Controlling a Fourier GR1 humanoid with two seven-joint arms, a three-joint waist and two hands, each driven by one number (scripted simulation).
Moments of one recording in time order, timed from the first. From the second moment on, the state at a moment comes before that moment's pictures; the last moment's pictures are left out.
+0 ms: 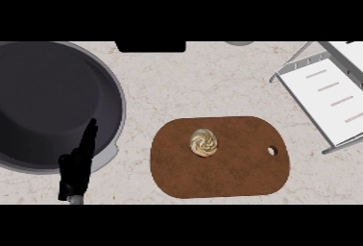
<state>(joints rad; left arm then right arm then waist) 0.06 0.21 -0.18 -1.46 0.05 0.30 0.02 -0.23 -0.57 -0.39 -2.28 0.85 0.29 1.12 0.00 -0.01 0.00</state>
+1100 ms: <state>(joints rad) 0.05 0.17 -0.17 -1.44 0.02 0.28 -0.01 -0.61 -0.64 -0.41 -1.53 0.89 0.24 0.93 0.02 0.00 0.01</state>
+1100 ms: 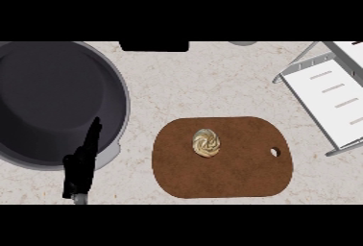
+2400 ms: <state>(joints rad) 0.07 0.17 -0.15 -1.46 0.00 0.26 0.02 -0.73 -0.50 -0.66 -1.13 0.64 -0.40 0.57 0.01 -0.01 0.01</state>
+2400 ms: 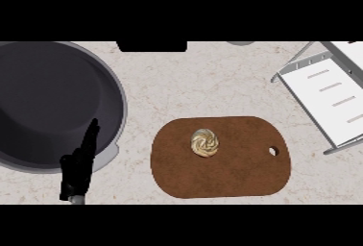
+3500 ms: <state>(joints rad) 0.16 0.17 -0.09 -1.50 0.01 0.27 -0.01 -0.05 -0.50 -1.21 -2.00 0.30 -0.13 0.85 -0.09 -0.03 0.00</state>
